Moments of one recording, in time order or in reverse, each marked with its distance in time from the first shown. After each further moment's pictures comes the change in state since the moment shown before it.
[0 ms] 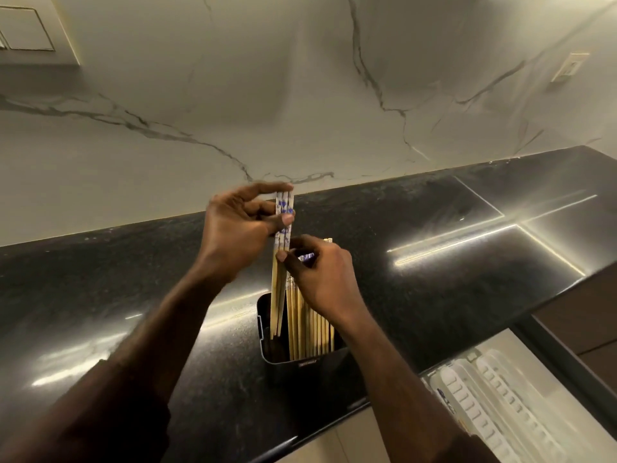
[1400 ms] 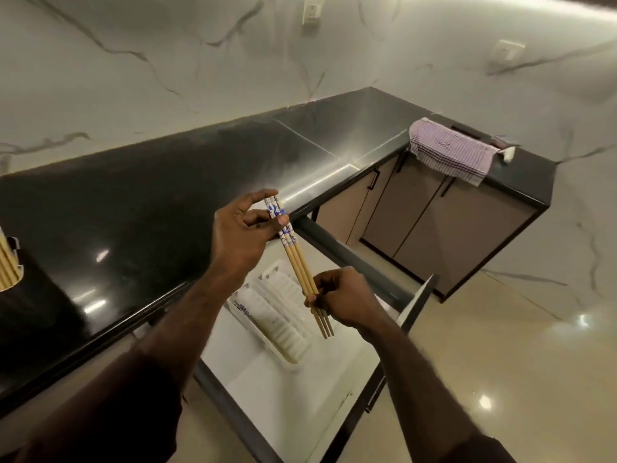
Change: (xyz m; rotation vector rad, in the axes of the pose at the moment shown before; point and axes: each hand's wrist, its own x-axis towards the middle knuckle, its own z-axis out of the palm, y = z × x) left_hand -0.165 0.015 0.442 -0.121 -0.272 -0.101; right_hand -0.305 0.221 -0.348 -0.005 0.082 0.660
